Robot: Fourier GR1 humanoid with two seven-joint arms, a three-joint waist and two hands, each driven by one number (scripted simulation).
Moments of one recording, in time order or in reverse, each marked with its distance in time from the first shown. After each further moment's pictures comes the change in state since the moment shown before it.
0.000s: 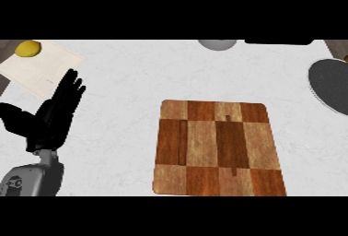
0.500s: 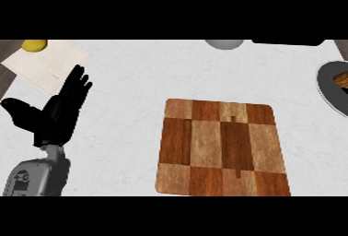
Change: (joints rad) left arm -0.036 -0.018 -0.016 0.018 -0.006 0.003 -0.004; right arm -0.027 -0.022 -0.023 0.288 0.013 -0.126 -0.133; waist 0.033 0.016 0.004
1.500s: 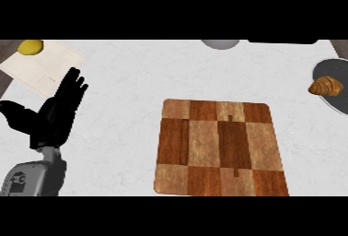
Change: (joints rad) left arm 0.016 0.008 0.023 0.011 0.009 -0.006 -0.014; right arm 0.020 -0.097 -0.285 0.165 -0.283 0.239 -0.136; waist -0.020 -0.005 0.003
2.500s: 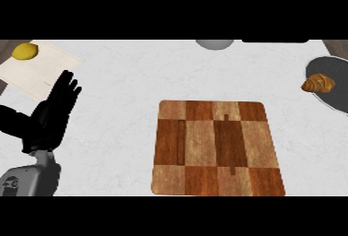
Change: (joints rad) left arm 0.027 0.014 0.024 -0.011 0.009 -0.007 -0.003; right arm 0.313 -0.184 -0.201 0.005 -0.245 0.507 -0.193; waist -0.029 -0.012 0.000
